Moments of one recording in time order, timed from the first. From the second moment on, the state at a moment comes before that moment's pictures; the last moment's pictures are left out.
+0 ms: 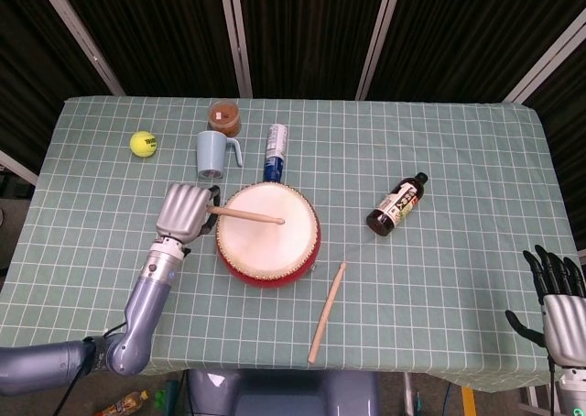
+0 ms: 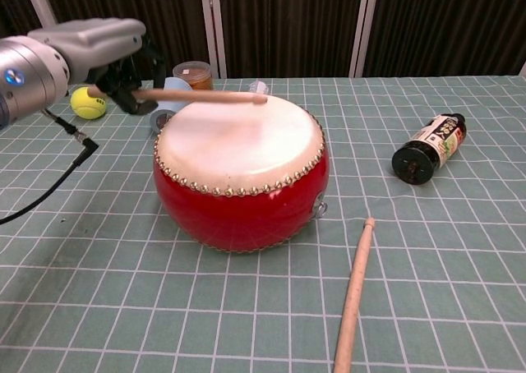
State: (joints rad) left arm -0.76 -1.54 -0.33 -1.74 0.83 1.19 0.85; right arm 0.00 -1.09 0.04 -1.61 -1.54 1.55 0.00
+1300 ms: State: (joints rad) left arm -0.84 -1.42 -0.25 -1.88 0.81 1.30 0.82; right arm 0.00 -1.09 0.05 -1.62 -1.53 1.54 0.00
